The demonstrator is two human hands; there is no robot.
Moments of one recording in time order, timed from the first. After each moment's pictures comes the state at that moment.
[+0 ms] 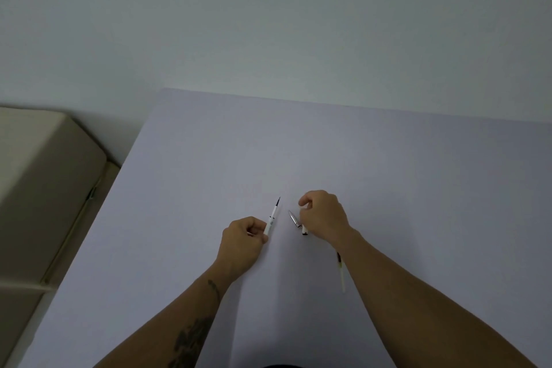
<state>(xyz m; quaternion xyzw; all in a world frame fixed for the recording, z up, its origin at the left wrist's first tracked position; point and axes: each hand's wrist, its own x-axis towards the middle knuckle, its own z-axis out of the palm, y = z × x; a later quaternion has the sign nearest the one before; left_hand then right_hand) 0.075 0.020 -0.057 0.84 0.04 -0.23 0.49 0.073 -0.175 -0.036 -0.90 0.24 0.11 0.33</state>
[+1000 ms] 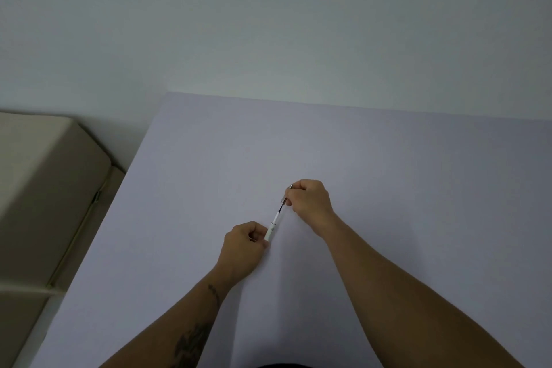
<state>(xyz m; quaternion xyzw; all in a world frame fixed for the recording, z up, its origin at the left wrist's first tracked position) 0.065 0.033 -0.055 0.85 0.01 -0.25 0.47 0.088 -0.136 -0.014 -0.79 0.31 0.05 0.52</state>
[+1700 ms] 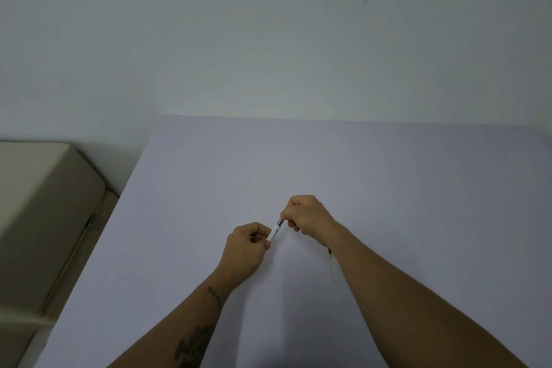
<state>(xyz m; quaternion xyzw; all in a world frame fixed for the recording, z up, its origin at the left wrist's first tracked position) 0.036 0.021 -0.022 0.83 -0.04 -0.23 0.52 0.035 -0.151 0.013 -0.80 0.24 0.13 0.53</state>
